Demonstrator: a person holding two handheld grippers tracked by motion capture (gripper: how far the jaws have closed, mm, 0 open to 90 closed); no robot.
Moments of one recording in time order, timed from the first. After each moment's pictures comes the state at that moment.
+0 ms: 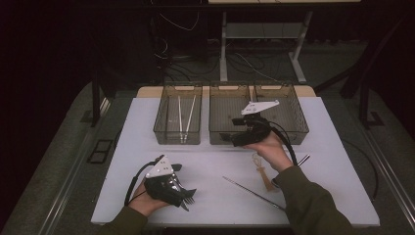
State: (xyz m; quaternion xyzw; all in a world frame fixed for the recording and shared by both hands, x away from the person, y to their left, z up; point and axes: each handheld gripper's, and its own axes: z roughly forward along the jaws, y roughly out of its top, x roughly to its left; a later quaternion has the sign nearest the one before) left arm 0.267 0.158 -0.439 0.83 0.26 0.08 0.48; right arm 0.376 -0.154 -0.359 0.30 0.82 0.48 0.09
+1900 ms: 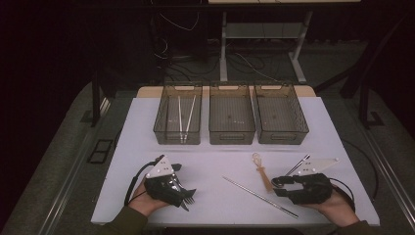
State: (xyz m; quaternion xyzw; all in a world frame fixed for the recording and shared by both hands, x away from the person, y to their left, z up) left arm 0.266 0.158 -0.438 0.84 0.26 0.08 0.47; right arm 0.241 -0.281 -0.409 0.30 0.86 0.40 0.05
